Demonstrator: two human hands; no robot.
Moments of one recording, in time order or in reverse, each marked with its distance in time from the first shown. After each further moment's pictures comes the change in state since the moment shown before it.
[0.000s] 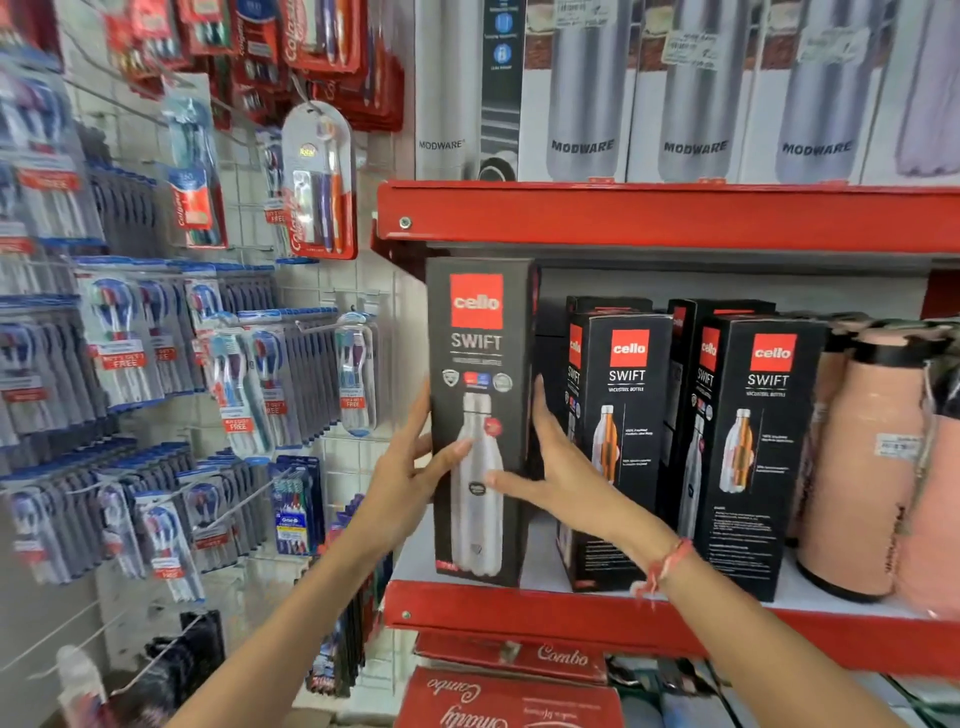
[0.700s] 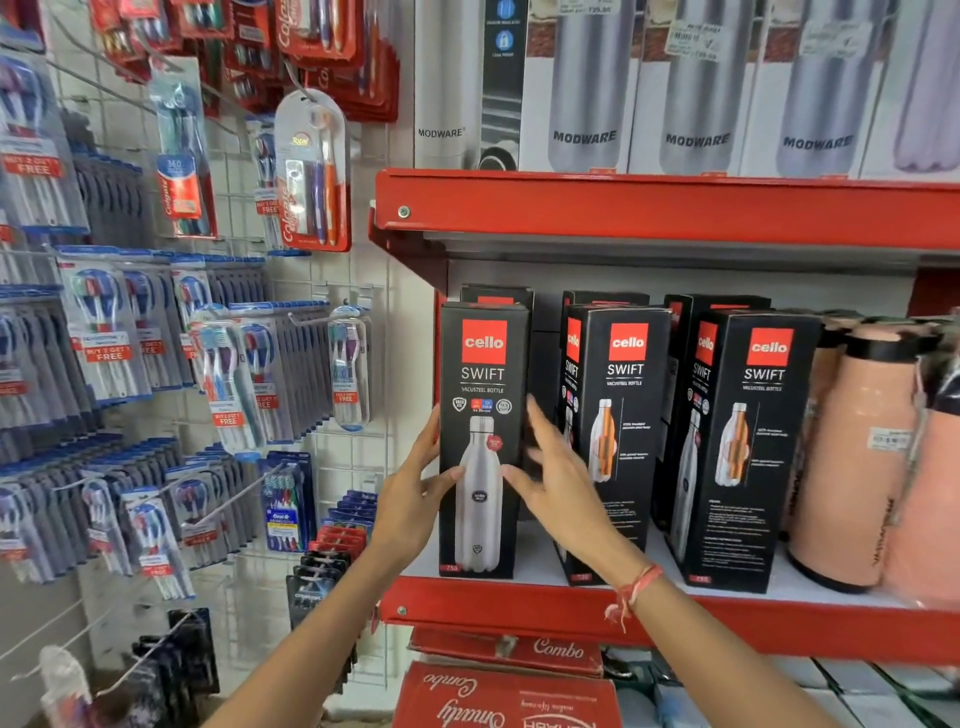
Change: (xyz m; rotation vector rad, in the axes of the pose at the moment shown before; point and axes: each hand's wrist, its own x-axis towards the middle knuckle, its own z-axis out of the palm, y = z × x) left_hand 0.003 -0.054 0.016 0.124 0.131 -0.096; right_hand -0.004 0.027 0.029 -0.046 0.273 0.035
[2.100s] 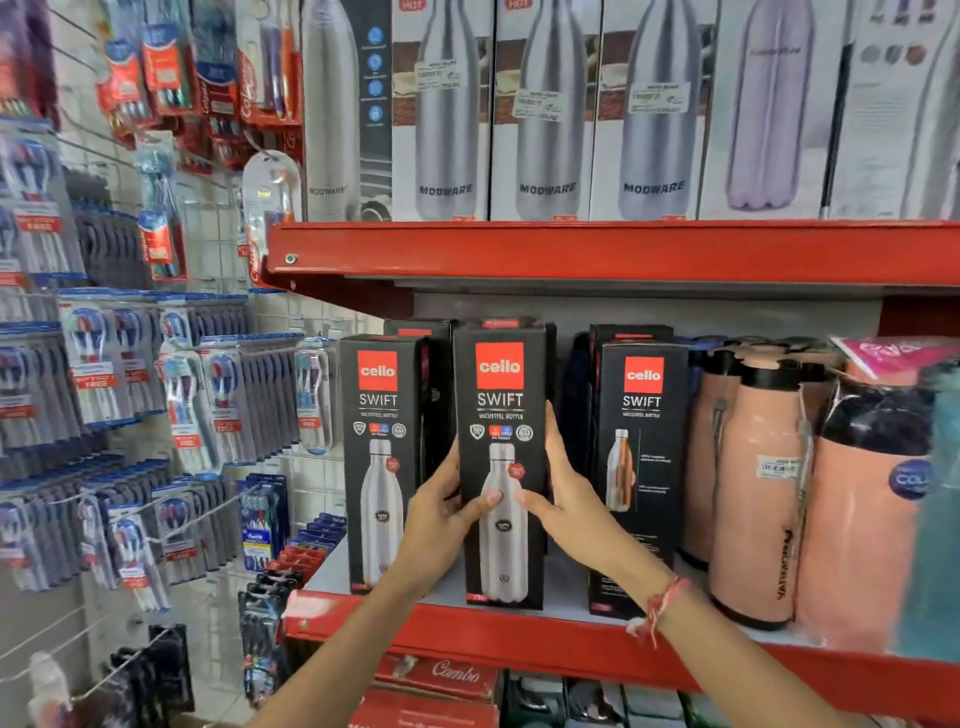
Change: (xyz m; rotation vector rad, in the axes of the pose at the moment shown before) left_hand -0.013 0.068 0.128 -0.088 -0.026 0.074; right_hand -0.026 0.047 -0.133 0.158 -0.235 -0.050
